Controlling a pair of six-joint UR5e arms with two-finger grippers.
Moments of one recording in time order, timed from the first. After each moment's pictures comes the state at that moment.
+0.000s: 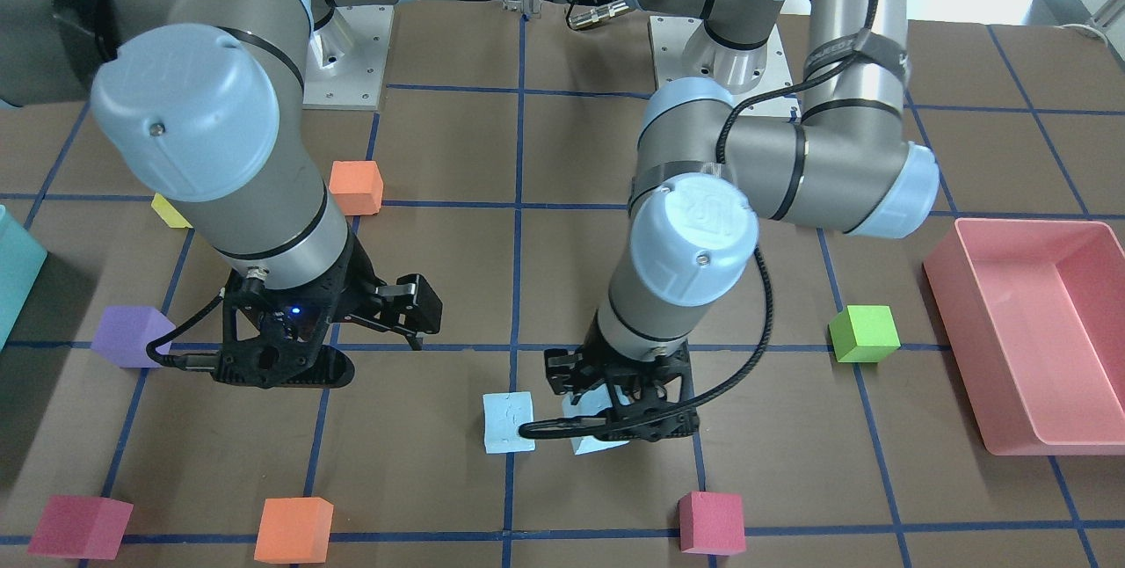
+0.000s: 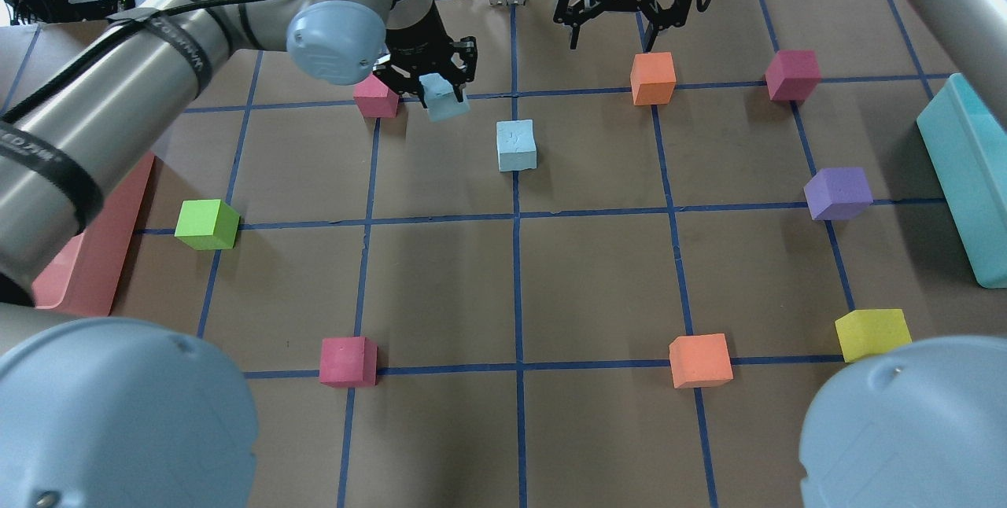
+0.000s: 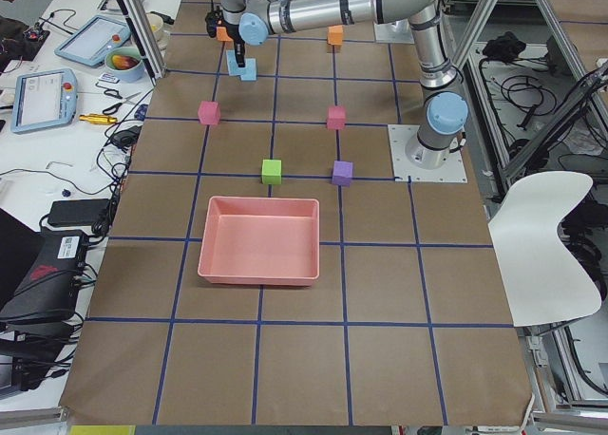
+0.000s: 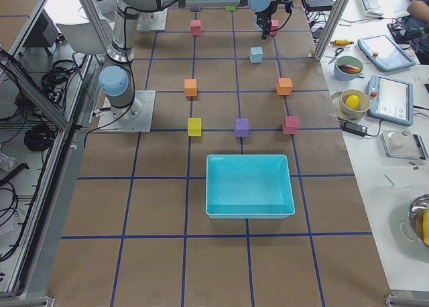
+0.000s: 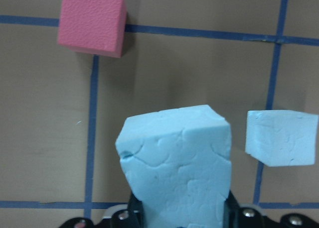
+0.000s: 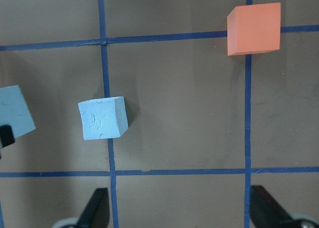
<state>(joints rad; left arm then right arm) -1.78 -2.13 -1.29 -1.22 1.50 -0.28 1.70 -1.15 1.18 -1.64 -1.49 0.17</state>
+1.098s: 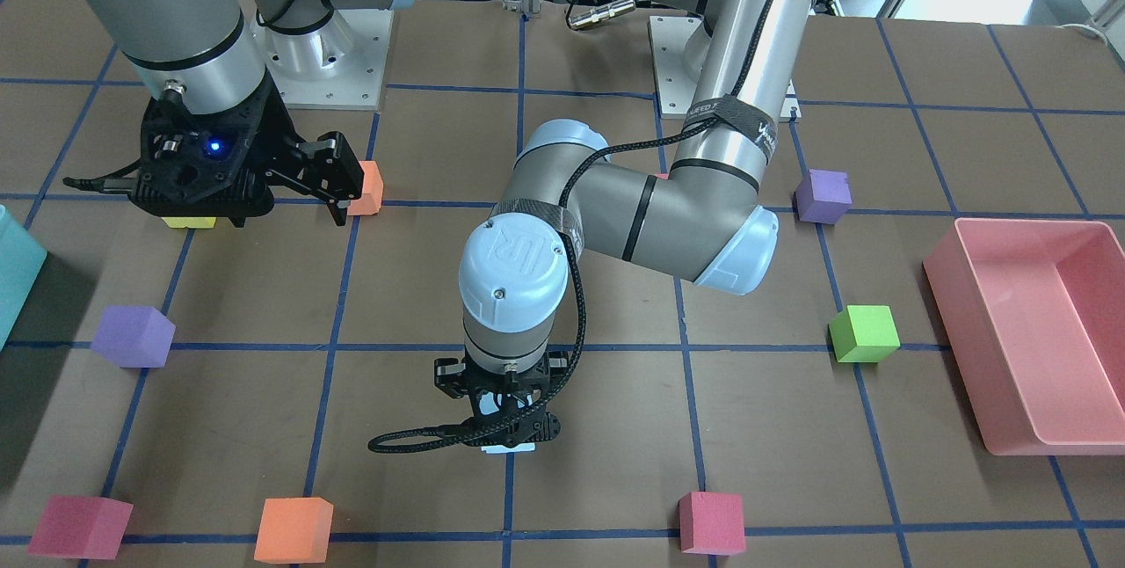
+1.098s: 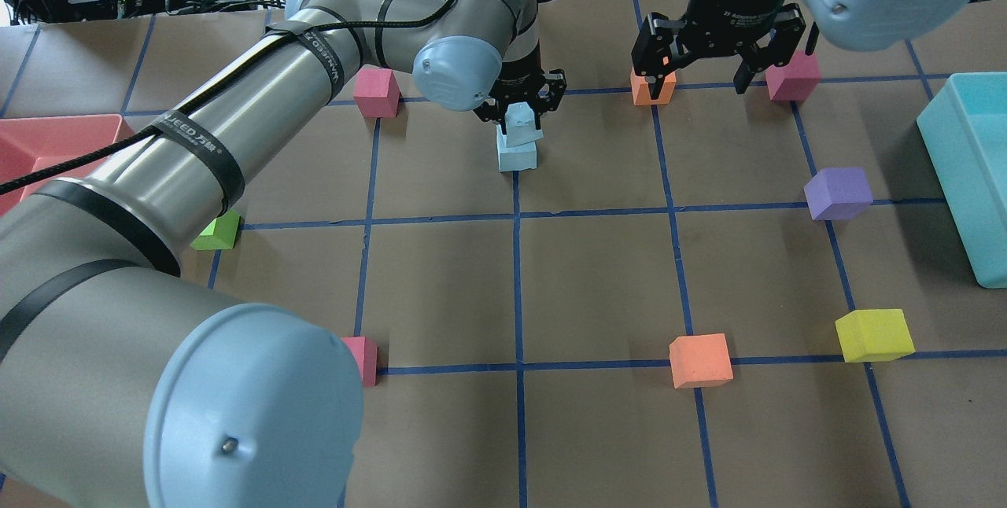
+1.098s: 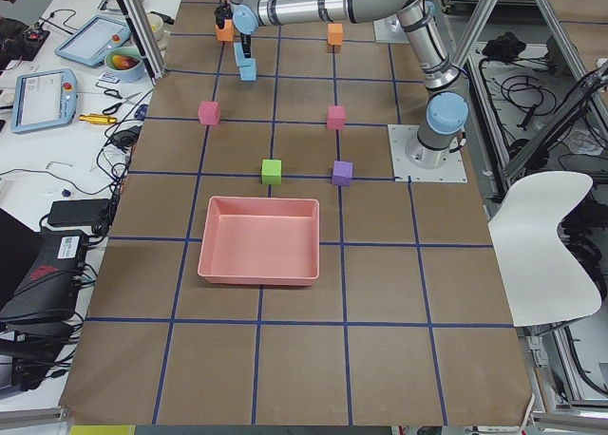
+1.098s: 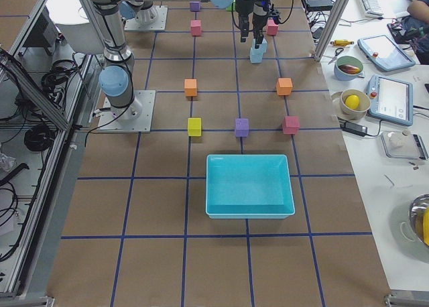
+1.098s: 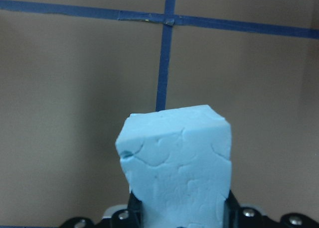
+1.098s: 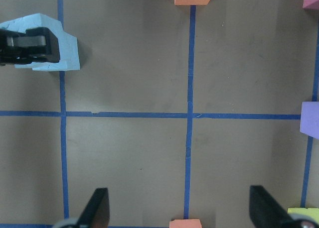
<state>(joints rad) -1.91 -2.24 -1.22 -1.23 1.52 -0.43 1.63 -1.44 1.48 -1.65 -1.56 0.03</state>
